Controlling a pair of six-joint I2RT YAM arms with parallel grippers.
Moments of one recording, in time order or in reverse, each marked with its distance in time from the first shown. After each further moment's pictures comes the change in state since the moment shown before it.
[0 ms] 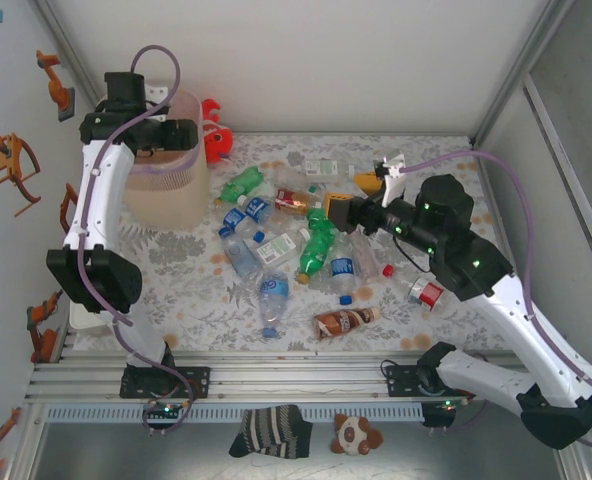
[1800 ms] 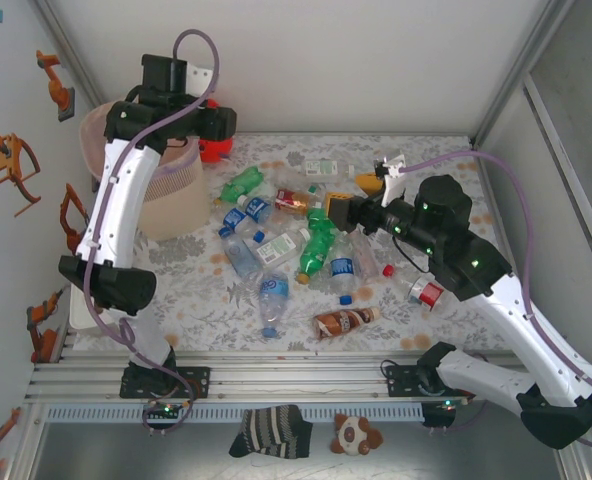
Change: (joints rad) left arm -0.249 0.028 0.263 -0.096 -0.076 -0.007; right arm 0.000 0.001 -0.005 -0.001 0.023 0.006
